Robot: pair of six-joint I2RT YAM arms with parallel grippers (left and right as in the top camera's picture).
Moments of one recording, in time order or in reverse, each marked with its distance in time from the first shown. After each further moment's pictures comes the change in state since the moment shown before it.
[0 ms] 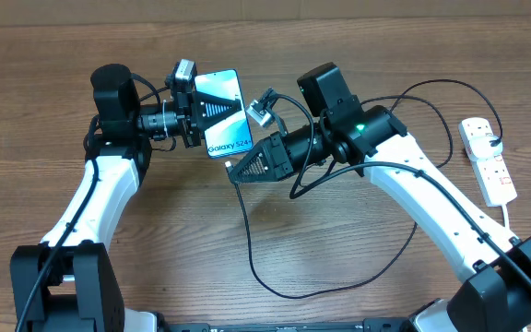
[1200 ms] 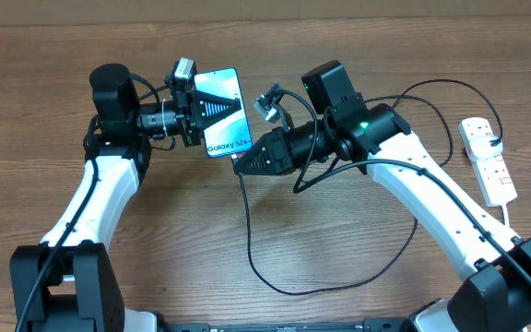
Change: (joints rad) left arm 0.000 0.000 0.000 0.031 0.008 -0.019; right arm -0.023 0.000 0.000 0.001 0.098 0.030
